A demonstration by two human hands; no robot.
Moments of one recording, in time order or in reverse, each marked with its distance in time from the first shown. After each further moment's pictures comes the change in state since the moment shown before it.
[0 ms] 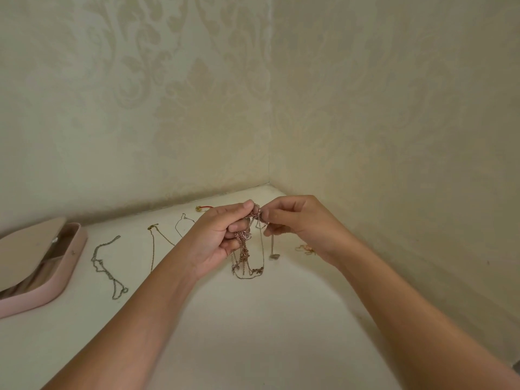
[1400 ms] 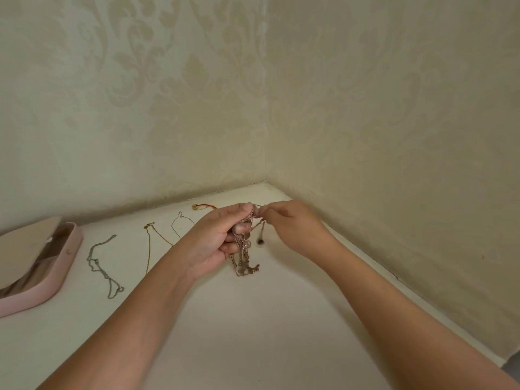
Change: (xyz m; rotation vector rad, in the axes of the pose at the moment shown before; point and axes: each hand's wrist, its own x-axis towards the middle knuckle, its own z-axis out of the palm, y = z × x) left_hand 0.001 -0.005 0.005 0.088 -0.044 -0.050; right_hand 0.003 0.008 0.014 -0.450 0.166 0.063
